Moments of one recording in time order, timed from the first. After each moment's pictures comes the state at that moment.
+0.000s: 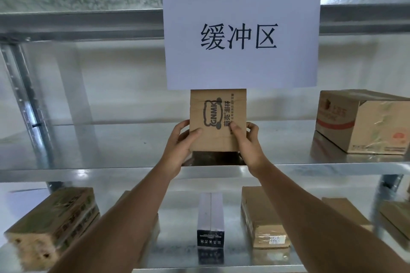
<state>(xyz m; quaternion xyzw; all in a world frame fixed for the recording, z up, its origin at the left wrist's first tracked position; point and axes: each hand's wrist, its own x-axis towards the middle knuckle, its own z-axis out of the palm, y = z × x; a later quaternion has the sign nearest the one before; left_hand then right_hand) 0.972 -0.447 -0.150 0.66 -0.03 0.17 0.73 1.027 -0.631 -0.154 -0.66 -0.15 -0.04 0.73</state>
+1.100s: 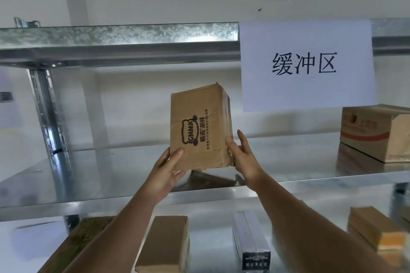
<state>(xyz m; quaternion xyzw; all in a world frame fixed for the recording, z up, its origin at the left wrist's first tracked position) 0.939 -0.244 -0.150 0.59 -0.09 0.08 0.80 0.982 -0.467 -0.134 -0.68 -0.17 -0.03 0.71</state>
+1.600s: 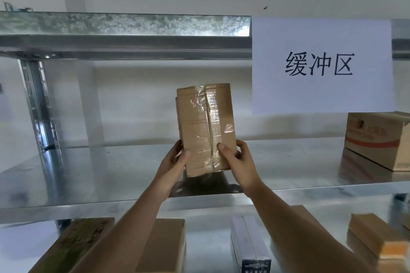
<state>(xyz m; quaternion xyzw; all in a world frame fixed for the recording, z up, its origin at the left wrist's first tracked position) 0.966 -0.250 -0.152 0.71 -0.09 0.15 0.68 1.002 -0.445 -0.146 -0.65 -0.16 -0.09 0.74</state>
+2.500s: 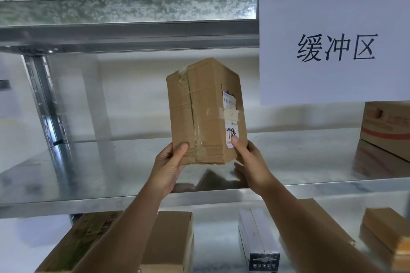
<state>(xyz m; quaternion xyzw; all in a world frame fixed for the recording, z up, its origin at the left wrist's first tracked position) 0.969 -0.242 -0.159 0.57 -0.09 0.17 0.80 1.004 -0.456 -0.150 -0.60 -0.18 0.01 0.78</state>
